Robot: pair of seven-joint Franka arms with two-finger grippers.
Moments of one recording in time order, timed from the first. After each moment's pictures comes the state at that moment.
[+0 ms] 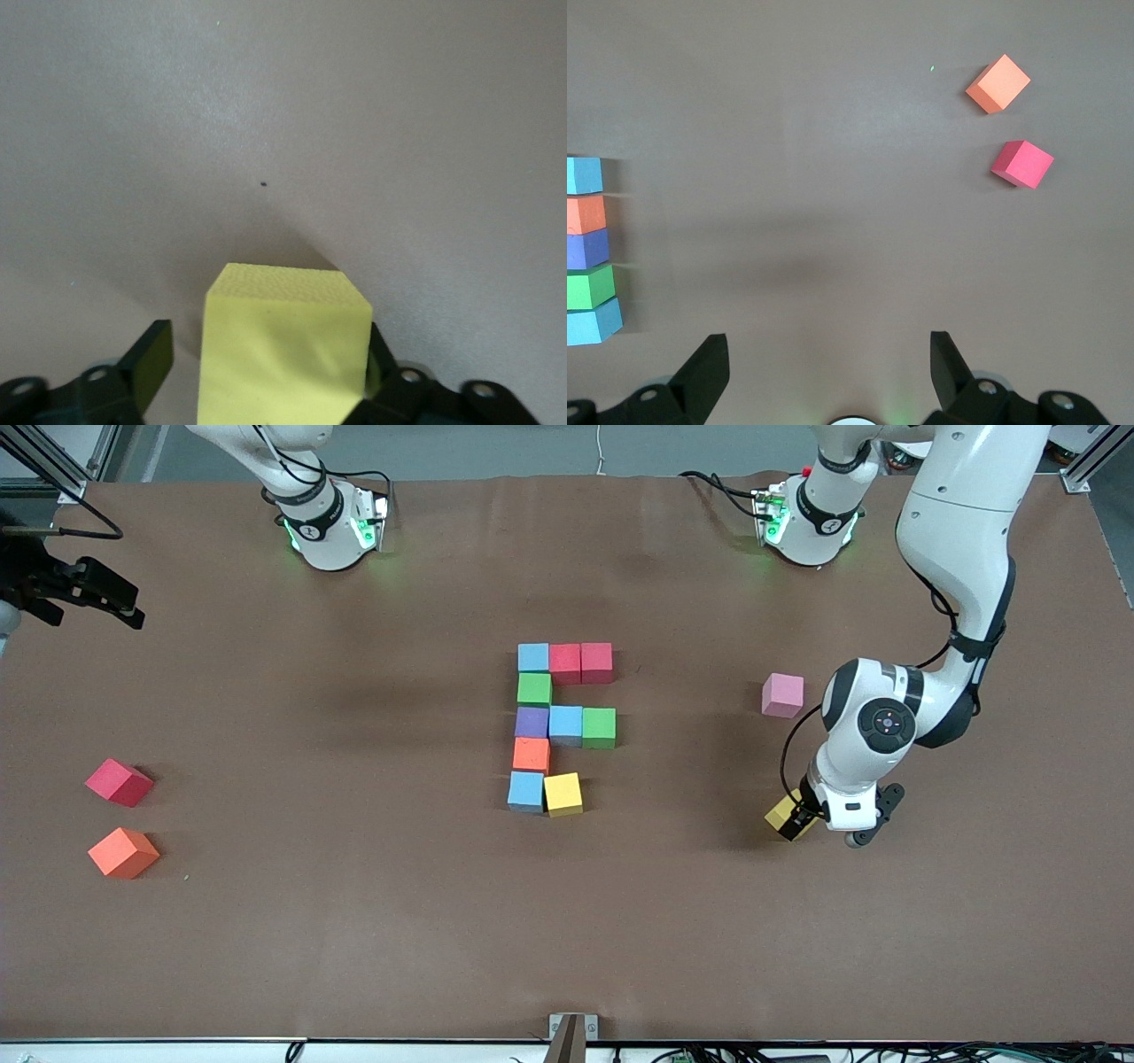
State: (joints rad) left arm -0.15 0.55 -0.05 -1.96 0.15 2.60 -1.14; right arm -0.16 -0.12 0.15 -1.63 -0.01 1.48 0.03
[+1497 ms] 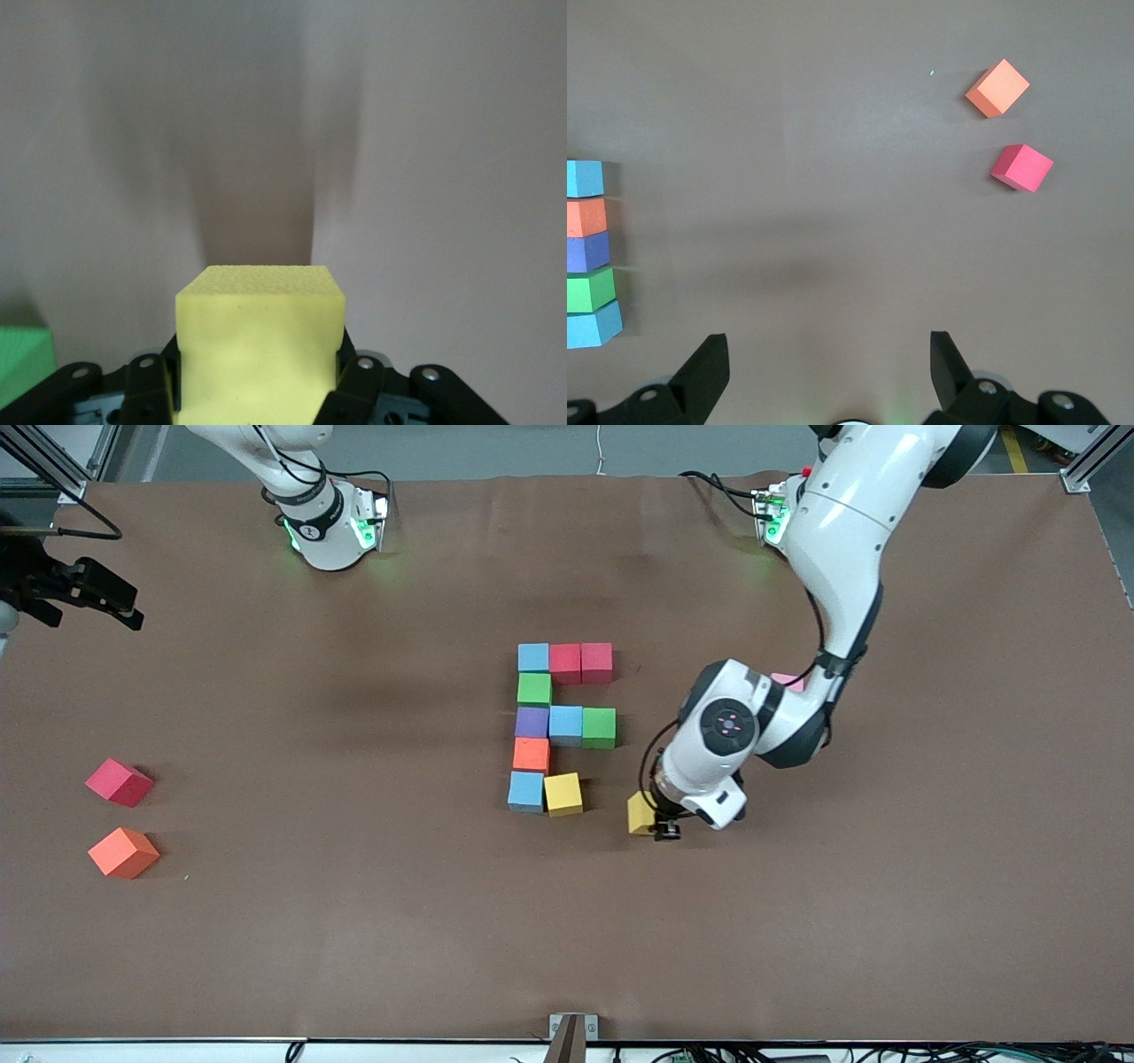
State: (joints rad) left arm -0.45 0.75 -0.15 -1.52 0.01 2.42 -2.19; right arm -0.16 -0.12 0.15 -1.62 -0.01 1.48 0.03
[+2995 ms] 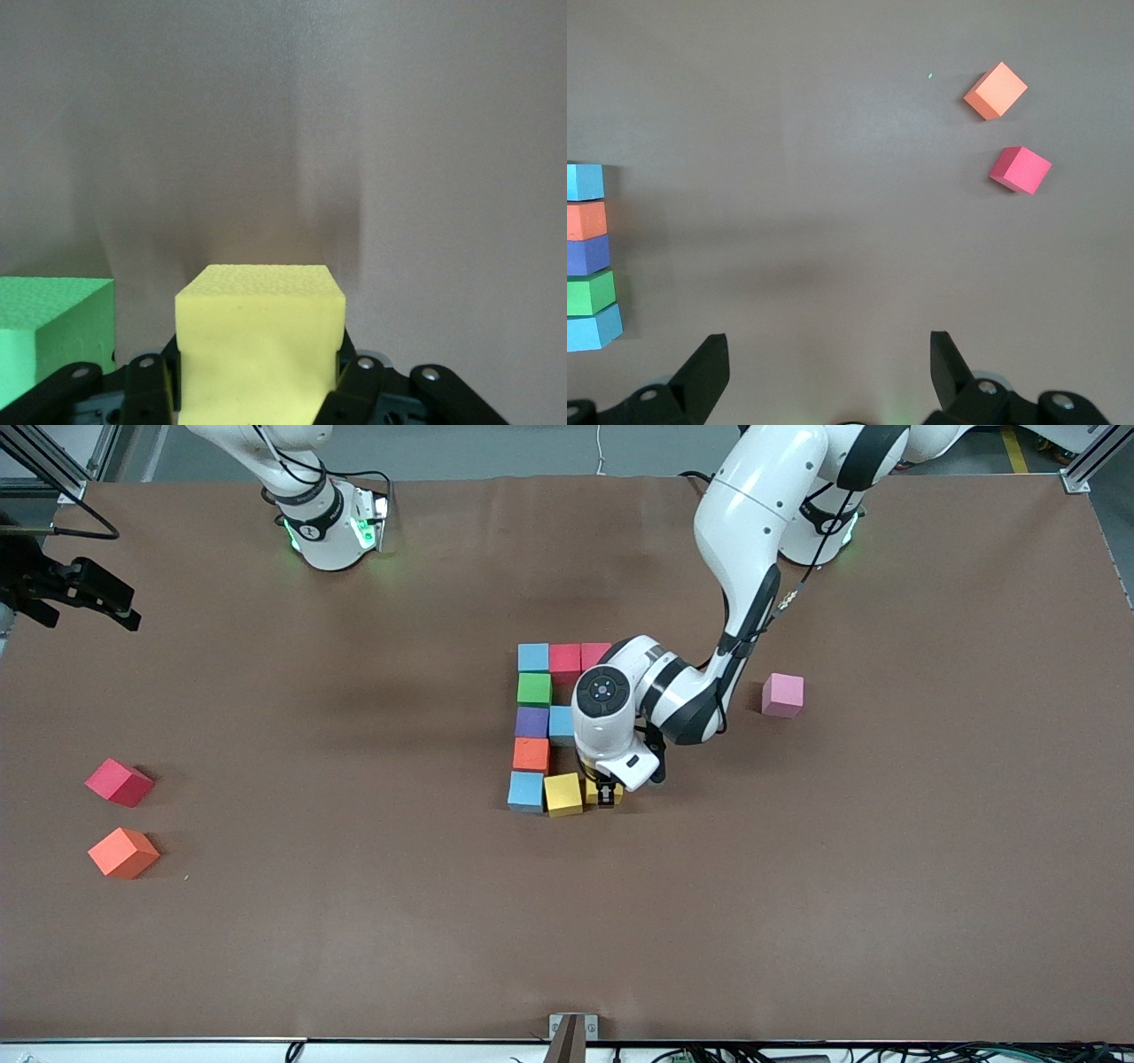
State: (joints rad) left arm -0.76 0.84 0.05 -1.42 0.04 2.29 -2.32; right arm -0.16 -0.12 0.15 -1.62 -0.01 1.49 0.03
